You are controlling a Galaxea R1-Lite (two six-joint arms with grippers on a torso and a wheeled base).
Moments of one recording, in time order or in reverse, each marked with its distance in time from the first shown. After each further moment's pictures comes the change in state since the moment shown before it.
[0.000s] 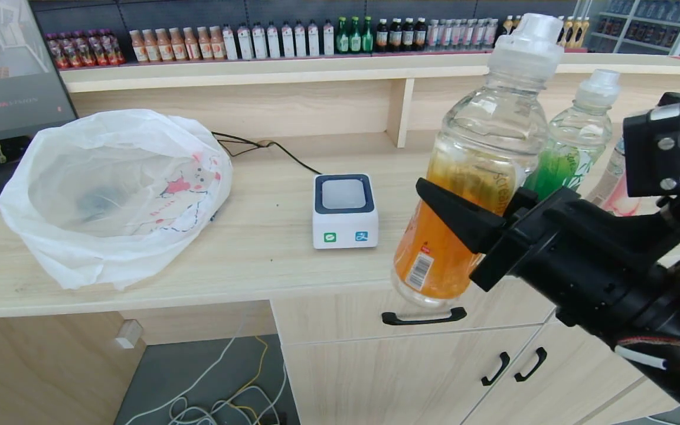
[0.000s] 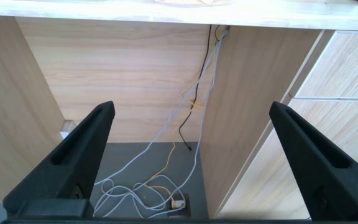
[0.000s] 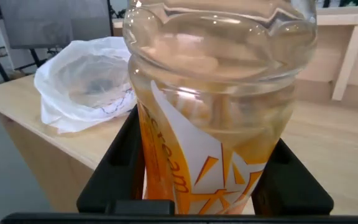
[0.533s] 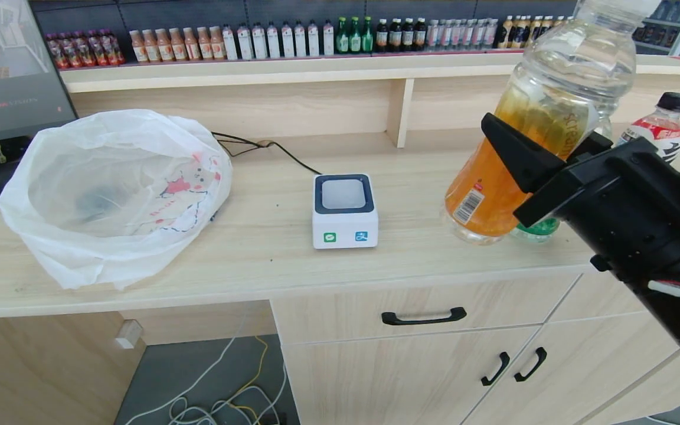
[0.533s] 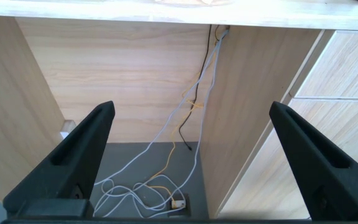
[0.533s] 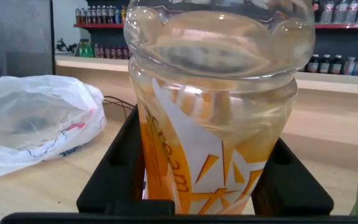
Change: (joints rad) left arm 0.000 0.000 0.000 0.000 0.000 0.001; right arm -0.134 0.005 -0.004 -0.195 -0.029 -0.154
